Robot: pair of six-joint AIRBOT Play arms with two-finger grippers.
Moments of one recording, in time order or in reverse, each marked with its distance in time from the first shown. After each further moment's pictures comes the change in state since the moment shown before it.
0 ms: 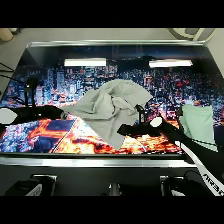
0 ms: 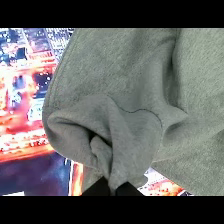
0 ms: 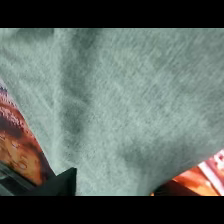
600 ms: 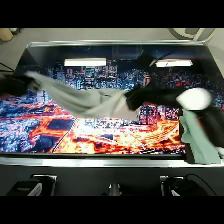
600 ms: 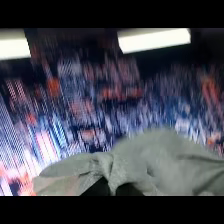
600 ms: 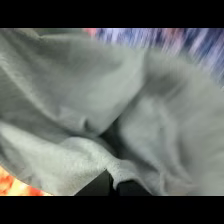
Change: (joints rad) left arm 0.067 0.148 0.434 0.009 -0.061 0.005; right arm 0.004 0.346 0.565 -0.378 0.183 -0.252
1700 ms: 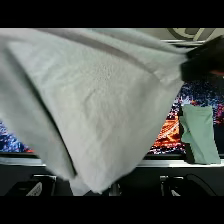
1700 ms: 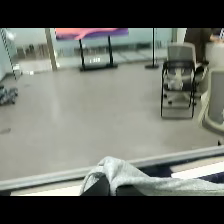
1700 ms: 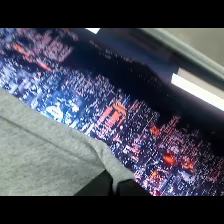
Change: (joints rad) left arm 0.048 -0.122 0.433 0.141 0.087 -0.005; right arm 0.000 -0.078 0.507 -0.809 0.404 0.315
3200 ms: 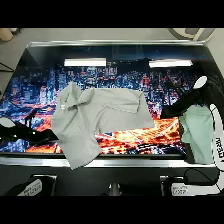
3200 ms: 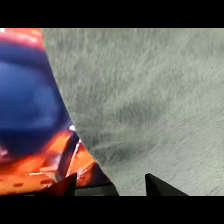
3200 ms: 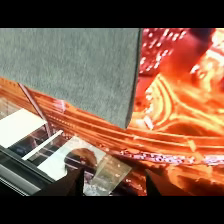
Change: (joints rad) left arm 0.298 -0.225 -1.107 -0.201 -0.359 0.023; right arm -0.538 -0.467 -0.430 0.589 0.238 -0.321
